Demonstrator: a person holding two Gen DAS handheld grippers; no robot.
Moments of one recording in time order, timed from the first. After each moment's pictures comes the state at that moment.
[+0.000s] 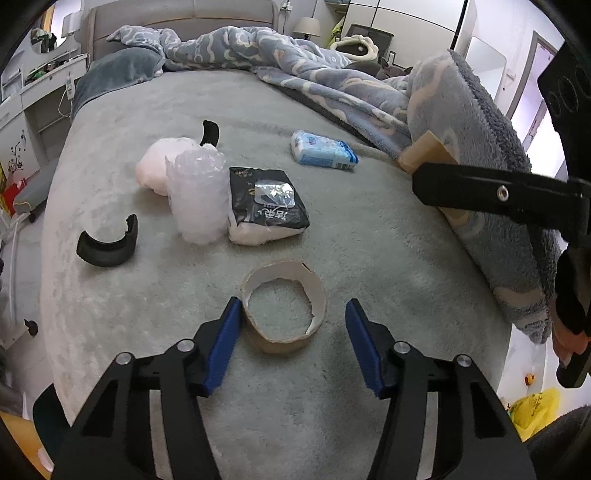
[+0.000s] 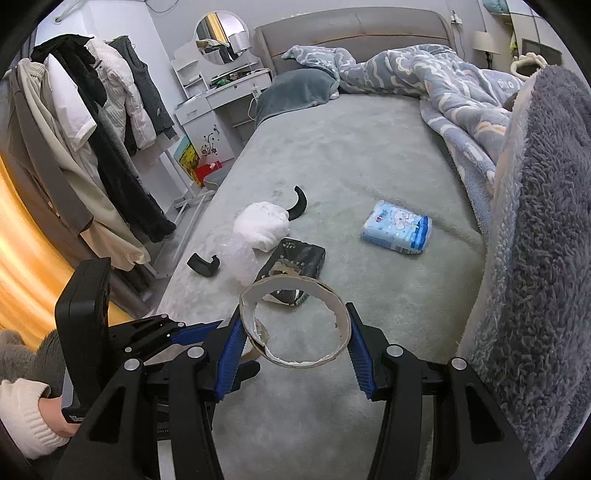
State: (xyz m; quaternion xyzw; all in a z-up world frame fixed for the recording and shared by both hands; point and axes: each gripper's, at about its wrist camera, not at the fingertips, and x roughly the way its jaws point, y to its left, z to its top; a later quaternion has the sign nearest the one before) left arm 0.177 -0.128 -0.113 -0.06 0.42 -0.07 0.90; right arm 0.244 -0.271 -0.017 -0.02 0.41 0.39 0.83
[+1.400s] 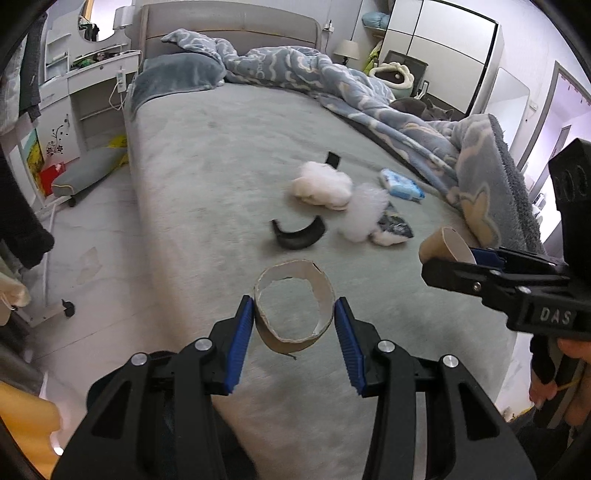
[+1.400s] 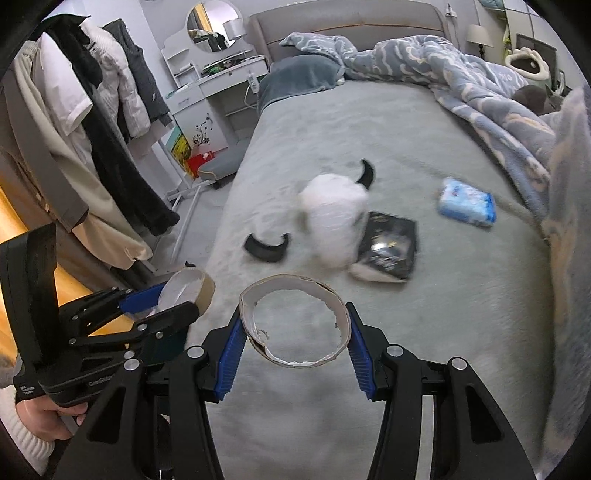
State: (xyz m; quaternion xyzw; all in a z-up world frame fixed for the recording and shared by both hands) left arm 0.101 0.003 -0.074 -0.08 0.40 -0.02 0.91; right arm 0.171 -0.164 -0.027 -0.02 0.43 0.35 0.83
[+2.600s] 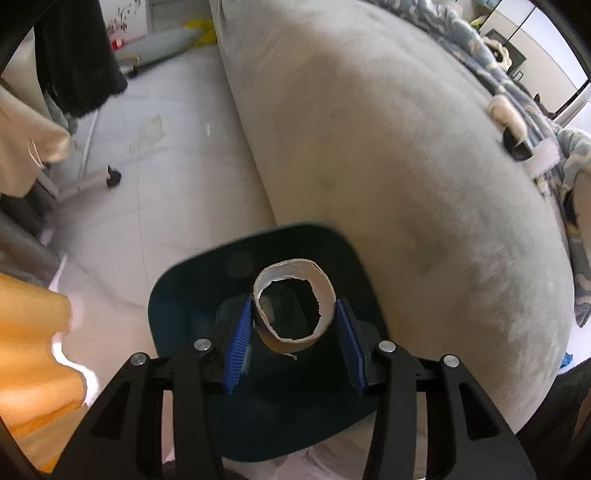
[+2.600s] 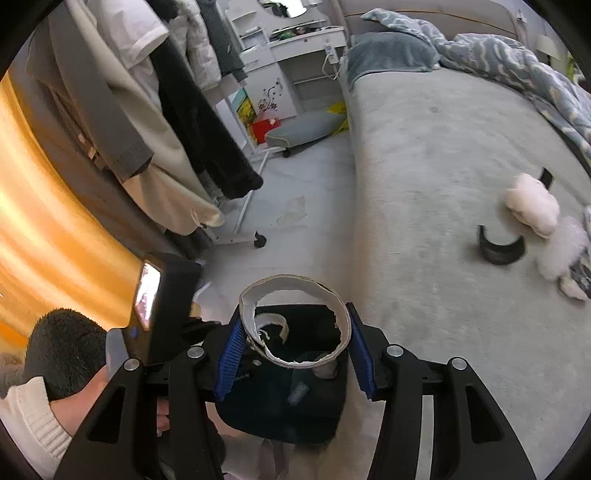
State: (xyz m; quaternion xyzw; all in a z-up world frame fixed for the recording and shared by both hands) left arm 0.039 0.162 -0.182 -0.19 0.56 0.07 0.81; right arm 0.099 0.009 -0.039 -0.06 0.45 0.44 0.77
